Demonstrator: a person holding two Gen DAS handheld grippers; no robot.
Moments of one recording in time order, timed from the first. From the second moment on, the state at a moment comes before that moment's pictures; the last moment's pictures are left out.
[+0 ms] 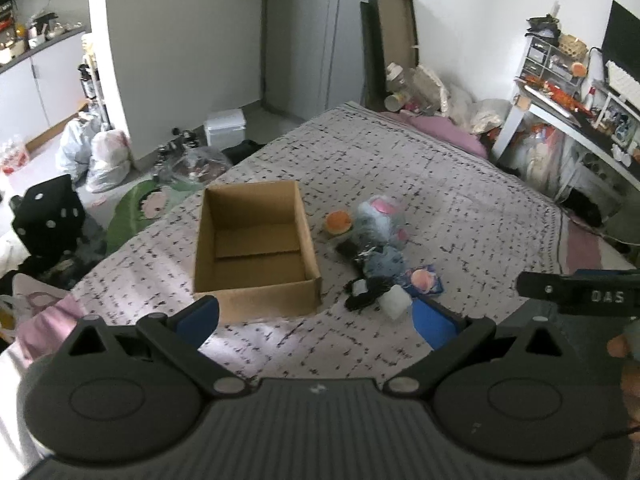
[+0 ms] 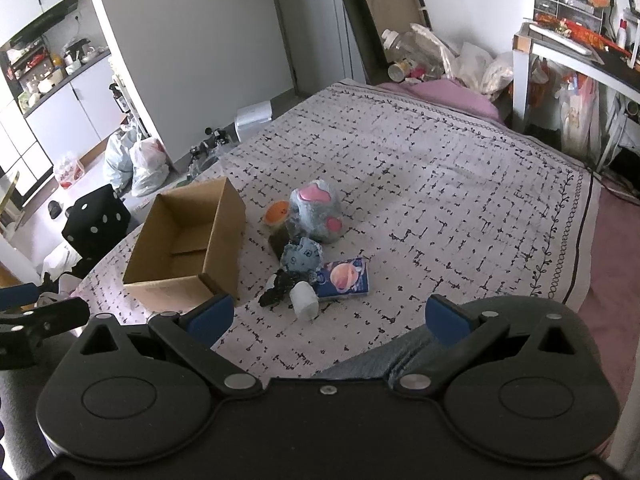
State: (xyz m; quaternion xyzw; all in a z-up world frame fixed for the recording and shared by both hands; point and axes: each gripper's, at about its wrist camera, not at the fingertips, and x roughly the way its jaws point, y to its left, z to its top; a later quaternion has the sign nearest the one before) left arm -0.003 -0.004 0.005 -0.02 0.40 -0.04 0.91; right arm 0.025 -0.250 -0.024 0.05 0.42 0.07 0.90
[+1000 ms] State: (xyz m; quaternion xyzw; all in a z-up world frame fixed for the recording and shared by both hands) left arm 0.082 -0.033 -0.071 -0.10 0.45 -0.06 0.89; right arm 0.131 -0.293 -0.097 0.14 0.49 0.08 0.85
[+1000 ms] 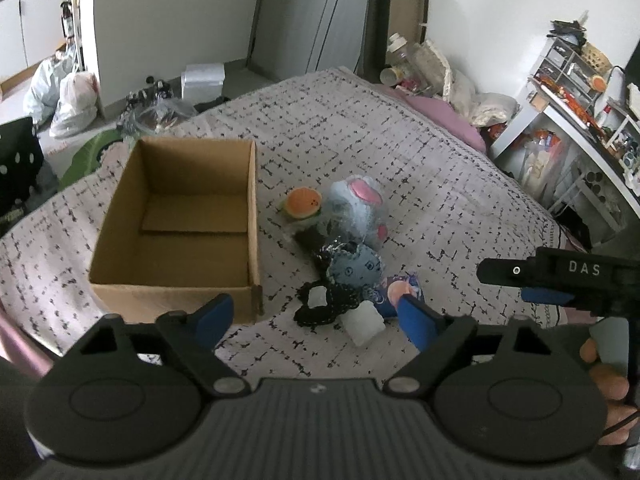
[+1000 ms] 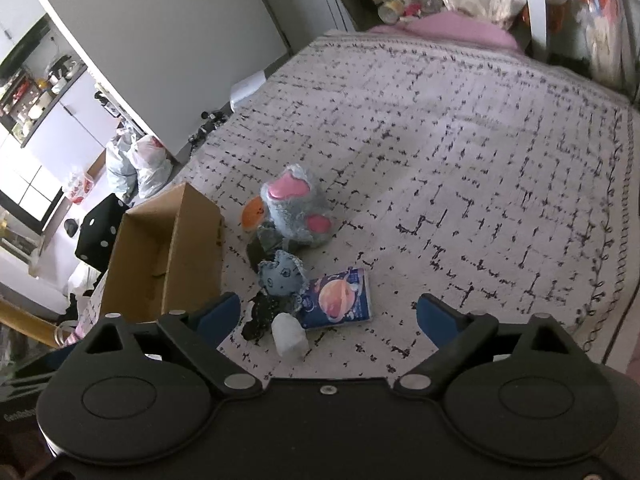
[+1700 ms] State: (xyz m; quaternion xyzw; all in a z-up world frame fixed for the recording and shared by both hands) left arm 0.151 -0.066 -0.150 -0.09 0.53 -0.03 0.84; right arm 0.190 -0.302 -0.183 0.23 0.58 0.06 0.78
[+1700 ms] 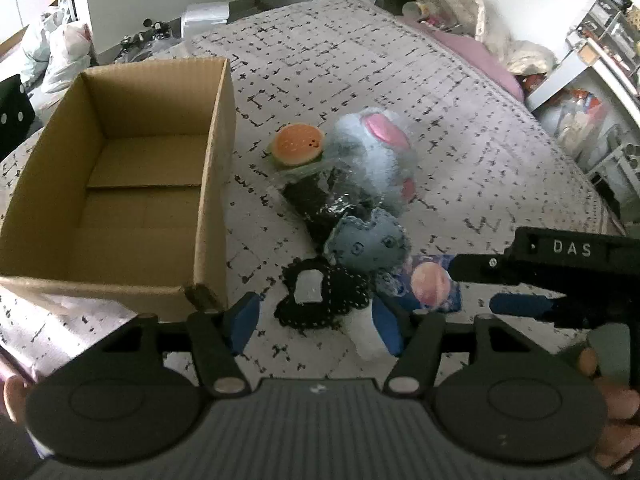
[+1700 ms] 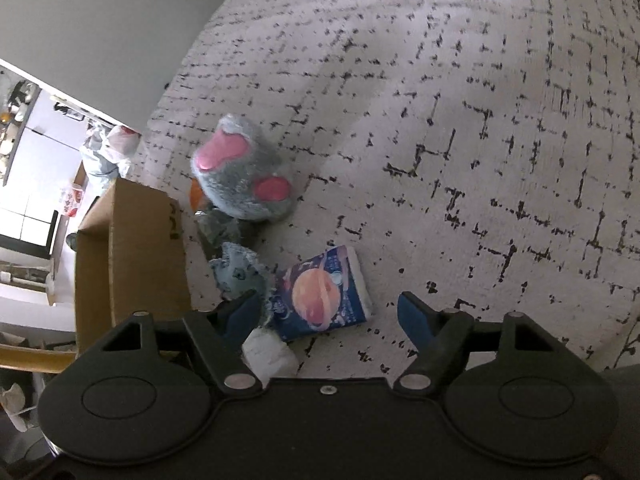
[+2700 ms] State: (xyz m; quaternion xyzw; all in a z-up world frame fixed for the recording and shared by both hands) left arm 0.169 -0.072 -0.197 -0.14 0.55 0.03 0.82; right arm 0.213 -0.297 -0.215 0.19 0.59 0.12 0.78
